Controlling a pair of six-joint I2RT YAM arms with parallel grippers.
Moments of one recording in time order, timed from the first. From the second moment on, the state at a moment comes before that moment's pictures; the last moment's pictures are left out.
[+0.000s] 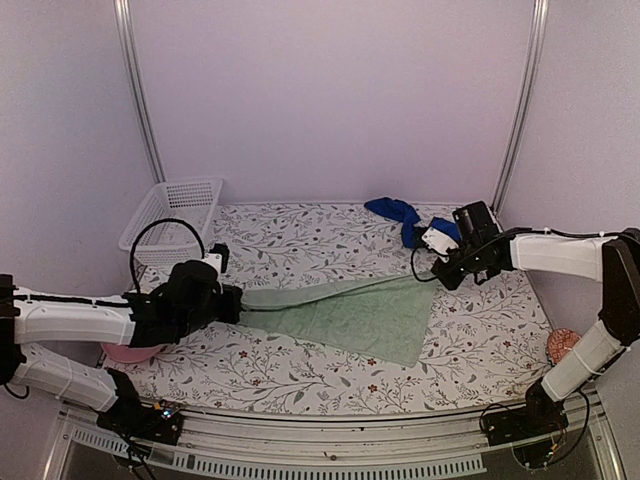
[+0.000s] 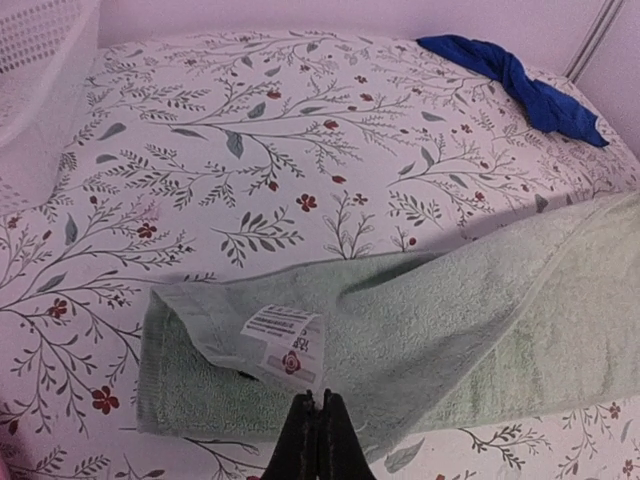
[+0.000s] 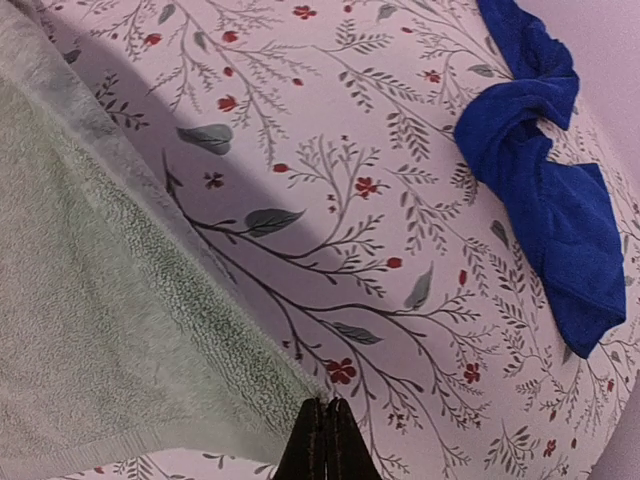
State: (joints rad) left arm -0.82 1.17 0.48 0.11 -0.45 -0.46; right arm 0.42 1.56 0.94 -0.31 -0.05 -0.47
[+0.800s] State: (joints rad) left arm -0.86 1.34 0.60 -0.09 -0.18 -0.45; right arm 0.38 1.58 0.89 -0.16 0.34 -0.49
